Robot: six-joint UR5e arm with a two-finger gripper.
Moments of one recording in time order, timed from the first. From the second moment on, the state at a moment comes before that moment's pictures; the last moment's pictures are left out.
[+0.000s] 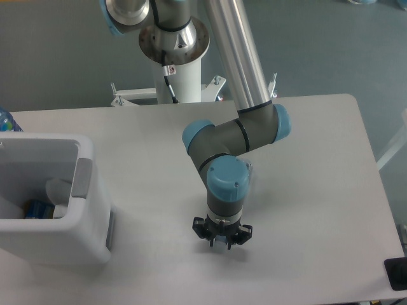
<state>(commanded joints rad) 2.40 -2.21 -1.56 -0.80 1.51 0.57</state>
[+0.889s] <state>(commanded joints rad) 2.57 -1.99 -1.23 -0.81 1.10 0.03</state>
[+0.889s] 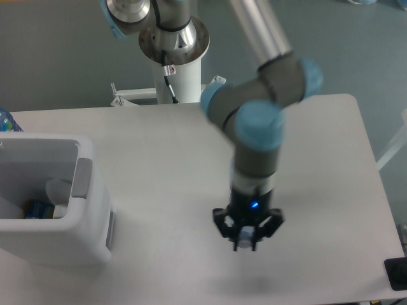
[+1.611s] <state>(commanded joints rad) 2.36 -1.85 -1.18 -0.80 1.09 -0.26</state>
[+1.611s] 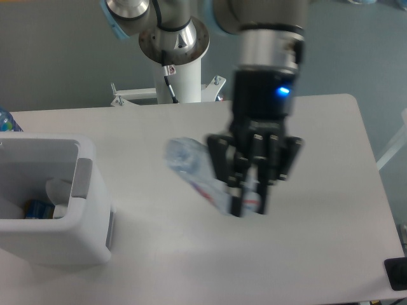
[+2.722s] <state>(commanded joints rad) 2.07 -1.97 -1.18 -0.76 1.09 -0.23</state>
